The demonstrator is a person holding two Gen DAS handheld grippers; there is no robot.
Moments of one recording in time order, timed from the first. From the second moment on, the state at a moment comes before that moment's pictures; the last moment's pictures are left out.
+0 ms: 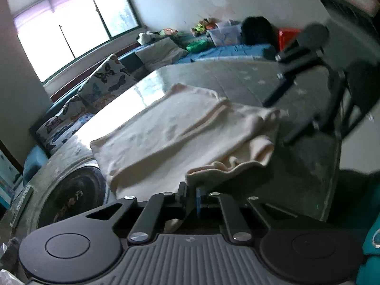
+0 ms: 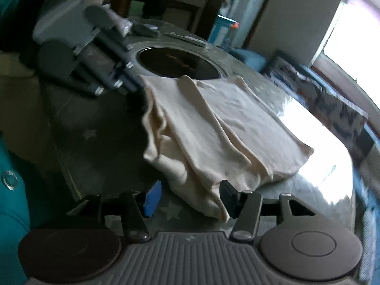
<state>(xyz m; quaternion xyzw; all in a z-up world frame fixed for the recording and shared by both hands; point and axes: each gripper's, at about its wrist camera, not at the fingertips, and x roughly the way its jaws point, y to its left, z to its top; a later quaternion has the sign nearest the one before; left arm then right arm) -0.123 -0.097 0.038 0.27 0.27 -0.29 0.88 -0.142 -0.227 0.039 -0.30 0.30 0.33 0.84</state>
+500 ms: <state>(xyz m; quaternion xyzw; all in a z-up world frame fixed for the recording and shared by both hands) -0.117 -0.084 0.043 0.22 0.28 -0.28 0.89 -0.102 -0.227 0.044 -0.17 0.32 0.32 0.87</state>
